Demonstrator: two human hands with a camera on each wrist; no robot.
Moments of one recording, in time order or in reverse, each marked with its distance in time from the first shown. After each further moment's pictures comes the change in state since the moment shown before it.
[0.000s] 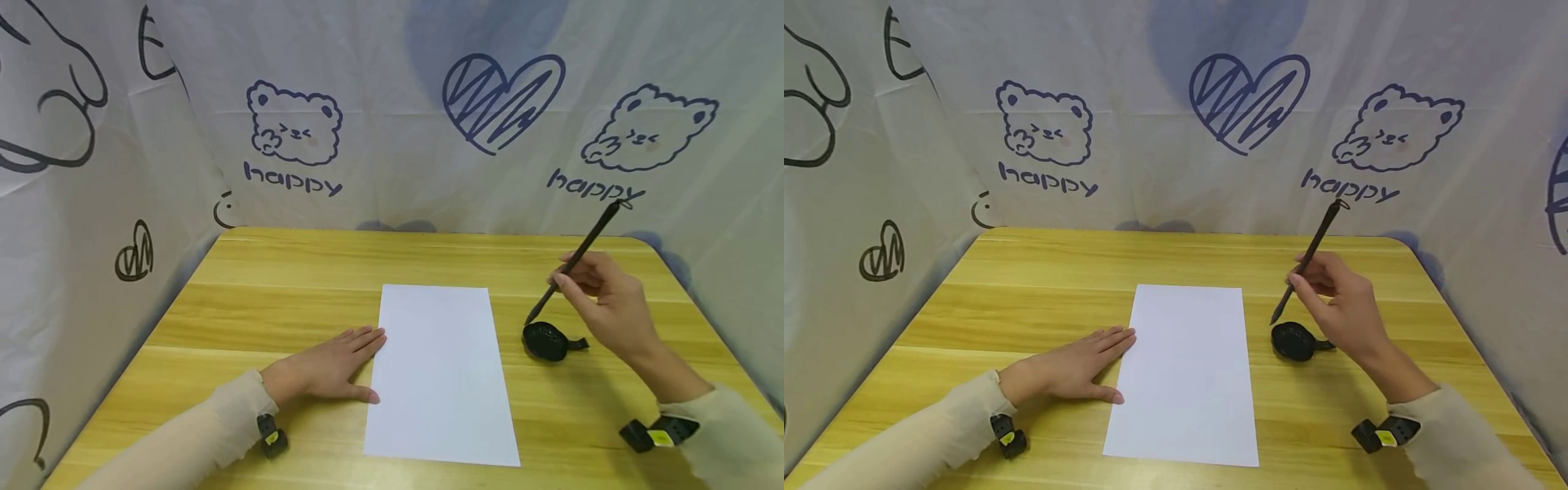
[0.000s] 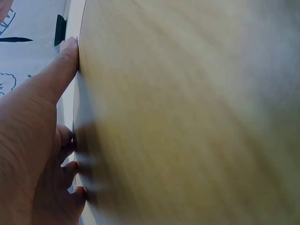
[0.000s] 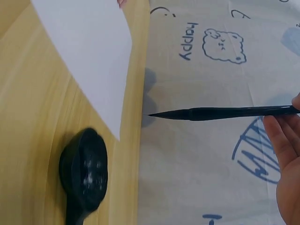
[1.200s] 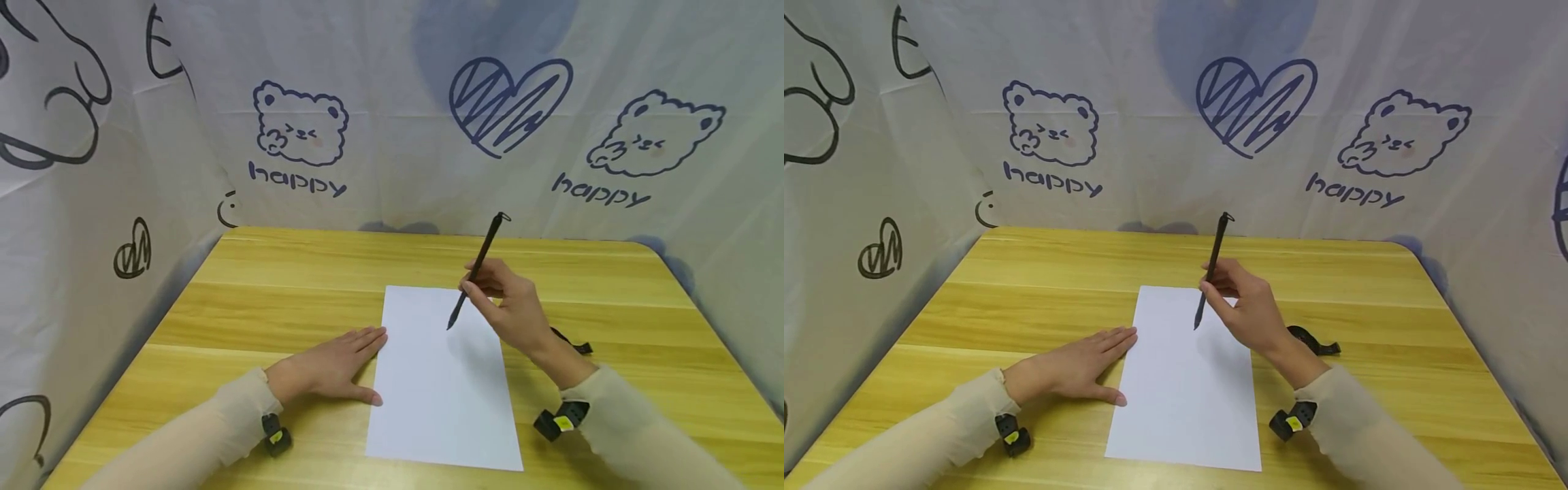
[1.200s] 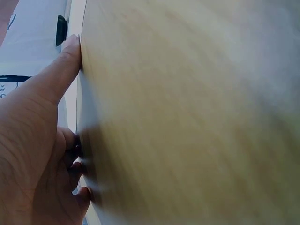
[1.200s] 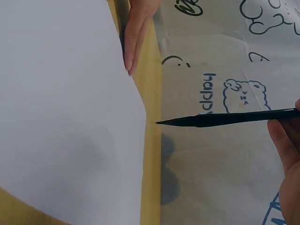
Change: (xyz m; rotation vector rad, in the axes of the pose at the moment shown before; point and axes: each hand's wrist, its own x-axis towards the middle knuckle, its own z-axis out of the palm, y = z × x) left_hand 0.002 -0.001 -0.001 0.020 -0.005 -0.027; right_hand 0.024 -0.024 0.106 0.209 -0.069 -0.084
